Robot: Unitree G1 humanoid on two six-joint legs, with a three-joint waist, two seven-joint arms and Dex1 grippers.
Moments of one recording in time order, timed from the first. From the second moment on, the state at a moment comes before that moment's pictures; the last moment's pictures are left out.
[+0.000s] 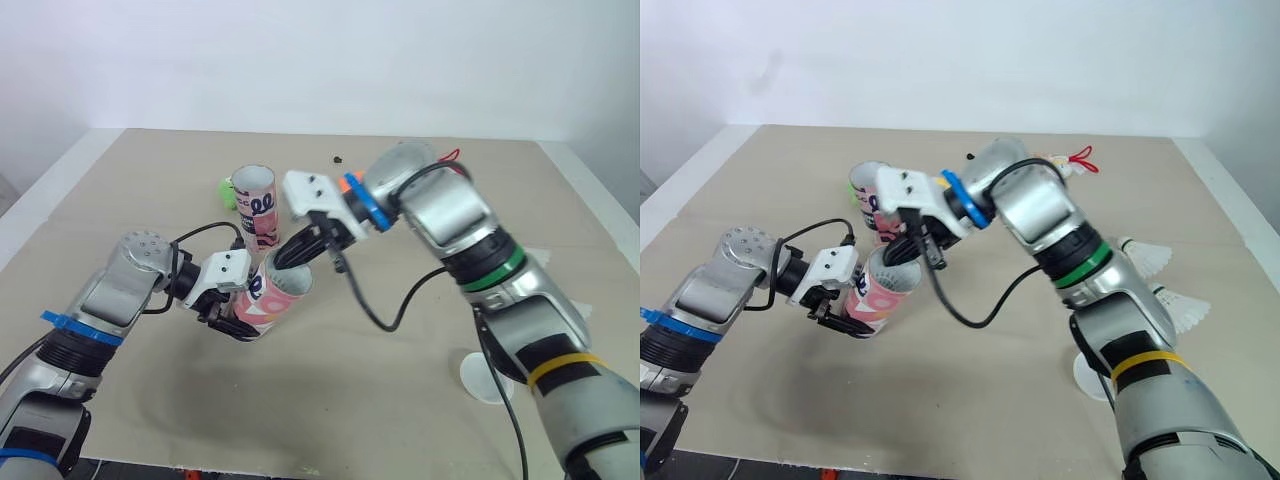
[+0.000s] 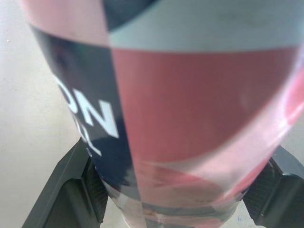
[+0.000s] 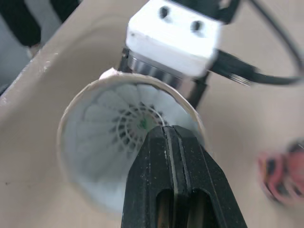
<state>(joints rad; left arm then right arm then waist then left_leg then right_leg) -0.61 0.75 -0.29 0.01 -0.10 0.41 -1.51 -1.19 -0.49 0.47 0.12 0.24 0.62 1.46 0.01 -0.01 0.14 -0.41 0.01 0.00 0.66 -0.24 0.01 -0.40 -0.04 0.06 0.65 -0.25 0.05</state>
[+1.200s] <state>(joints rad) -0.56 0.25 -0.35 0.38 -0.16 -0.18 -1.33 0.10 -1.23 -0.52 -0.40 0.44 0.82 1.24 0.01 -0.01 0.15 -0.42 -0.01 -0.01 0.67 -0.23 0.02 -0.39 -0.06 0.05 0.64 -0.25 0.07</state>
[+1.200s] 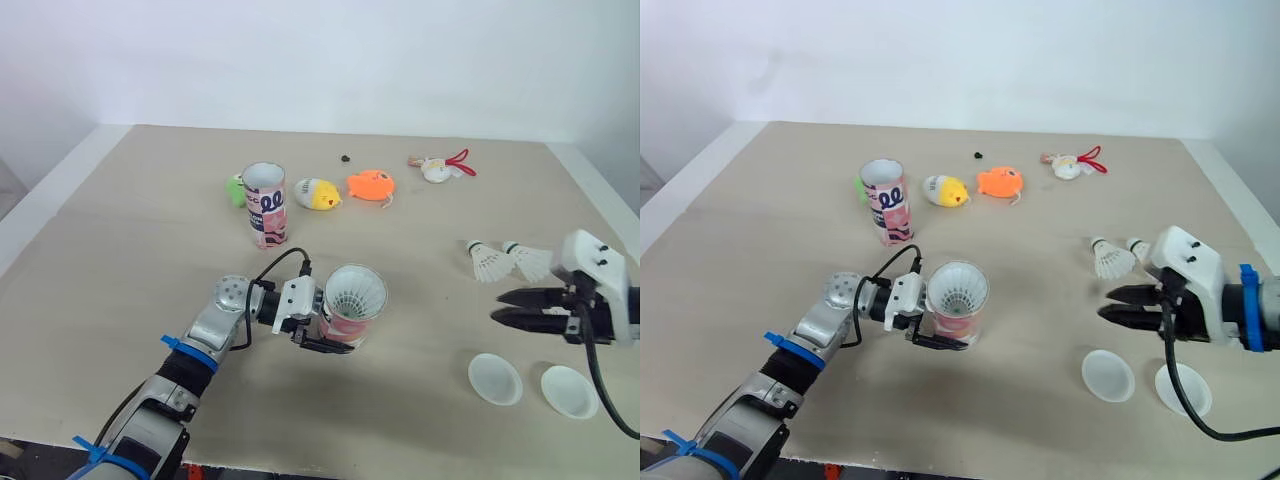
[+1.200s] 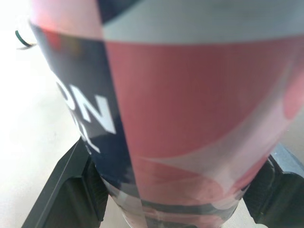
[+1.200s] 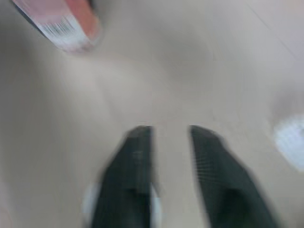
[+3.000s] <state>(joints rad) -0.61 0.25 -0.37 0.45 -0.17 -0.13 -1.32 -0.61 -1.14 -0.01 -0.32 0.56 0.83 1.39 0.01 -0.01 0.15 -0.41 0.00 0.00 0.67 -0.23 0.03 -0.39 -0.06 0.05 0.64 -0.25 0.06</state>
